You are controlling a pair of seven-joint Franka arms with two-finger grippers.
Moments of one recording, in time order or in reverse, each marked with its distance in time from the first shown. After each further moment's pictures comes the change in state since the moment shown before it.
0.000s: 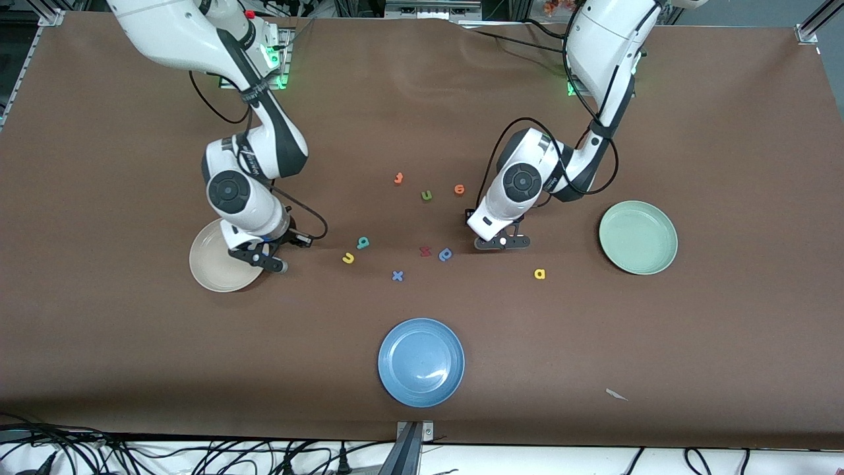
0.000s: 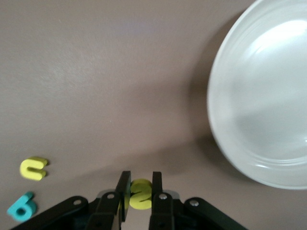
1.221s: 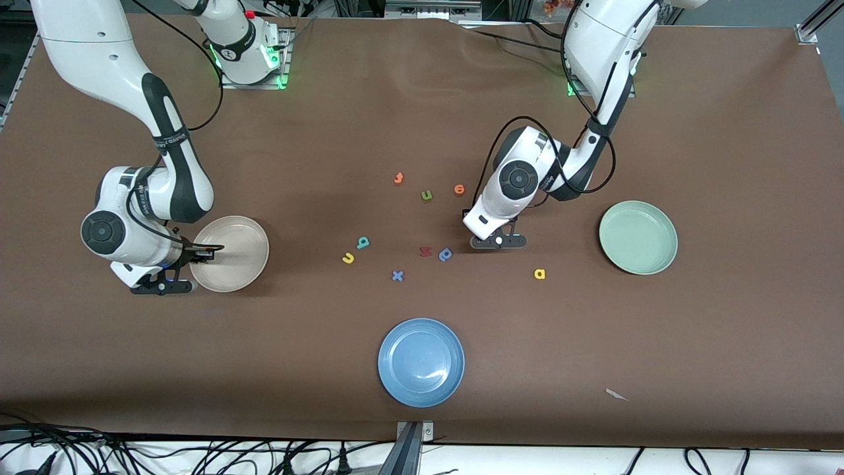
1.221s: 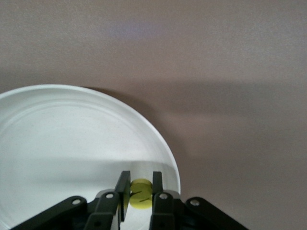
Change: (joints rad) left arm -0.011 -0.002 0.003 0.015 0.000 -0.004 0.000; right arm -0.163 0.103 -0.198 0.055 0.001 -0.002 -0.687
